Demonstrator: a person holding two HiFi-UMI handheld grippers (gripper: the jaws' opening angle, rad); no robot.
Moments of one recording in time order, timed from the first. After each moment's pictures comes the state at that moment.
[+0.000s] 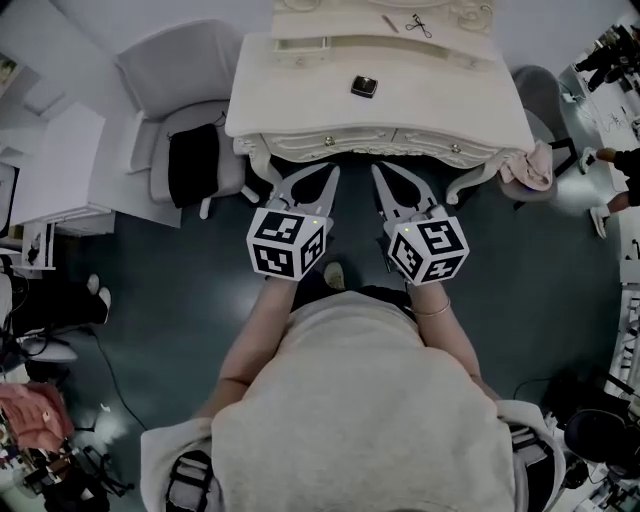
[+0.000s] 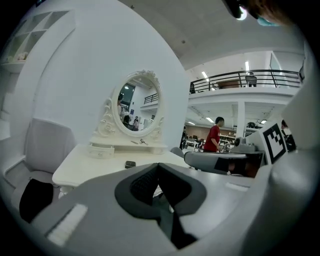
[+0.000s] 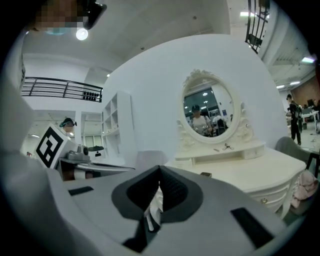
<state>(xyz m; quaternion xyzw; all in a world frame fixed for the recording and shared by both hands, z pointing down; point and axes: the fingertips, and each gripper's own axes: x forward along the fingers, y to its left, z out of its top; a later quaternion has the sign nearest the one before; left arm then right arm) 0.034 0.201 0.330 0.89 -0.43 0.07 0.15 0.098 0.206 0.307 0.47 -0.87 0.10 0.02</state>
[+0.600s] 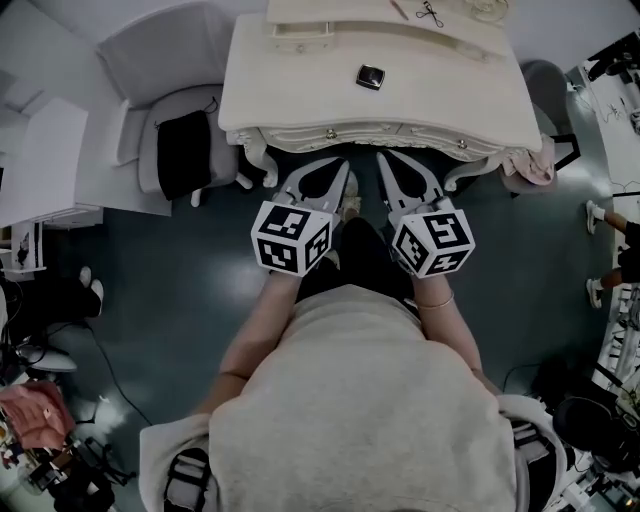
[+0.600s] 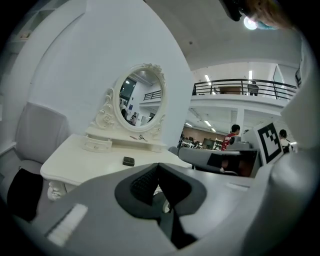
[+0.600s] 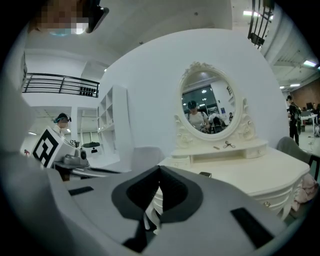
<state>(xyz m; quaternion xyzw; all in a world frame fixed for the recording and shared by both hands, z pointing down) 0.036 0.161 0.353 0.90 -0.40 0.05 0.19 0.089 0.156 0.320 0.48 -0.87 0.11 0.04</state>
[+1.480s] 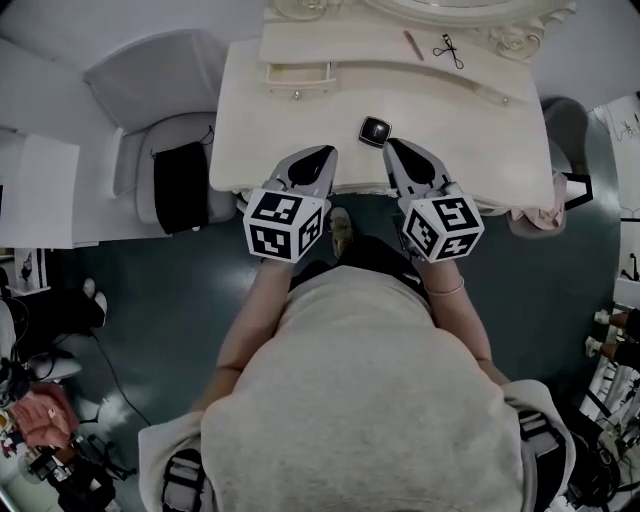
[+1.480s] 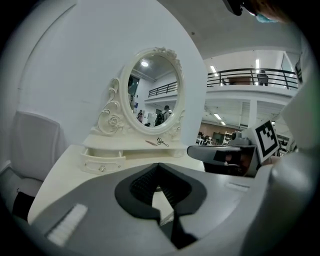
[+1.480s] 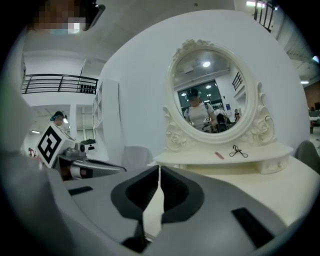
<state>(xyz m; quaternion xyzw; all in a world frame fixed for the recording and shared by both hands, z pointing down) 0.034 -0.035 0.368 0.88 -0.43 0.09 0.18 0.120 -0.044 0.340 0.46 -0.88 0.12 0.07</state>
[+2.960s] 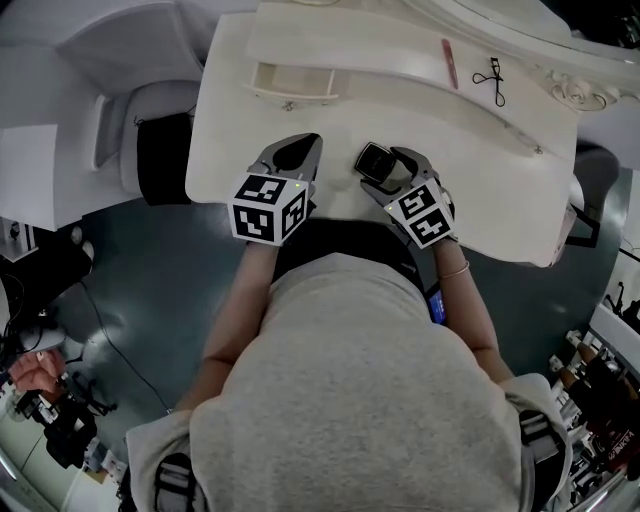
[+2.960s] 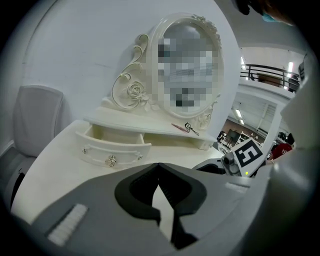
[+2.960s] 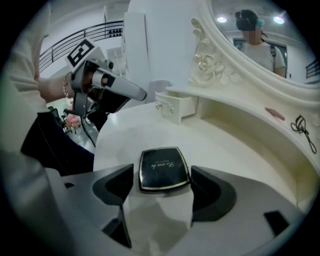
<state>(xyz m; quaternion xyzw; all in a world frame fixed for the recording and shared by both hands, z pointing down) 0.021 -0.164 0.457 0.81 -0.48 0.15 0.30 0.121 -0.130 0.531 0.20 -0.89 0.12 0.40</state>
